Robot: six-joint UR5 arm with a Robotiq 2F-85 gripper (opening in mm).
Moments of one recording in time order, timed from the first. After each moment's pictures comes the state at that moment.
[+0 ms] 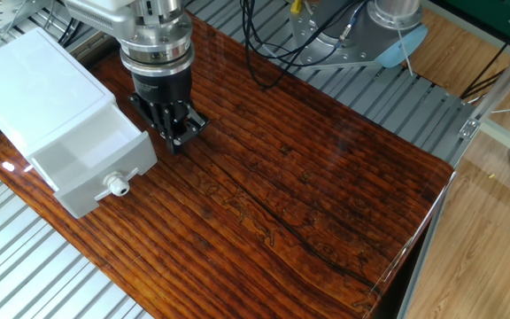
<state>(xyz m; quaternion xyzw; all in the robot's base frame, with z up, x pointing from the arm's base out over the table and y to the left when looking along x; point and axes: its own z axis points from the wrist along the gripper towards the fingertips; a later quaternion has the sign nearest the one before) 0.582 0.029 0.192 -0.05 0.99 0.05 0.08</state>
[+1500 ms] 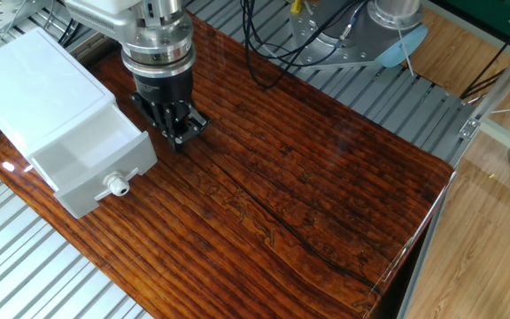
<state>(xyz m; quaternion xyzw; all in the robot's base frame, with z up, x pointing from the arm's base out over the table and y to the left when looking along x) 0.562 0.021 0.187 -0.05 1.00 0.04 0.05</state>
